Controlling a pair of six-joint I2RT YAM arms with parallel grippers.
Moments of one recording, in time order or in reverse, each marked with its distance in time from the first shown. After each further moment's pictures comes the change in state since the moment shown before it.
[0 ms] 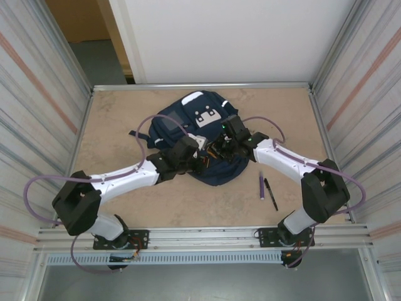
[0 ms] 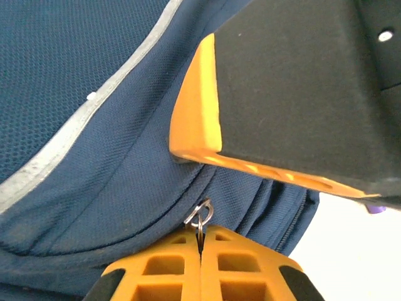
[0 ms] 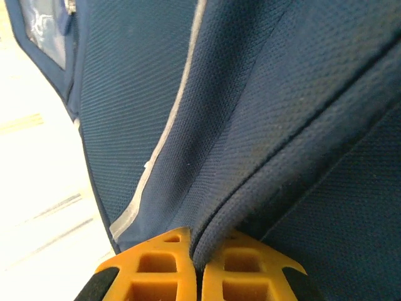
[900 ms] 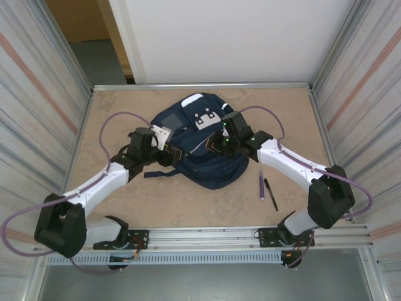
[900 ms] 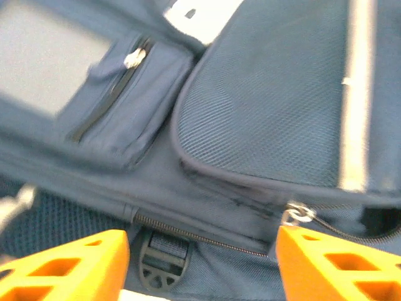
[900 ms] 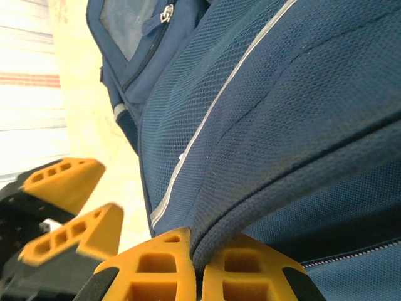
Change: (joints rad) left arm 0.423 -0.238 -0.209 0.060 0.233 0.441; right arm 0.011 -0.055 0.031 -0.001 0.006 -0.223
